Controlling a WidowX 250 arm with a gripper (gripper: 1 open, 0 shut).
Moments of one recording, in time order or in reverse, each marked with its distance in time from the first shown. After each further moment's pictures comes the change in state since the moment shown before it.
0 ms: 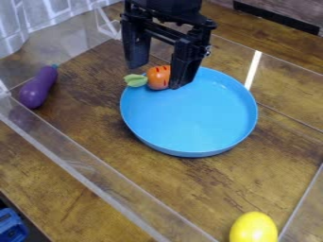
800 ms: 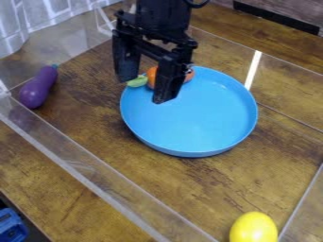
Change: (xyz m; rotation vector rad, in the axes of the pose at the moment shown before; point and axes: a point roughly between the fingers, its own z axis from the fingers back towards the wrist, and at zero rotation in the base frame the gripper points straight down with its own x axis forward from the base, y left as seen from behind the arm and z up) arm -0.008 0.014 -0.020 -0.008 0.068 -0.064
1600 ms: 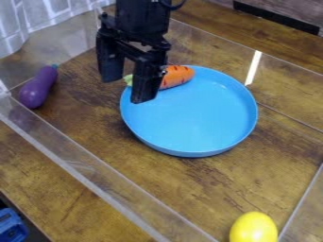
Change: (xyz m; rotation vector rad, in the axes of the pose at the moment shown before) arm -0.007 0.019 -0.008 -0.012 0.013 -0.063
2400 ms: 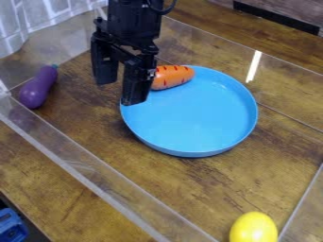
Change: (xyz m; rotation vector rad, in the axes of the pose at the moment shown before) arm -0.002 0.010 -0.010 -0.006 0.014 -0.053
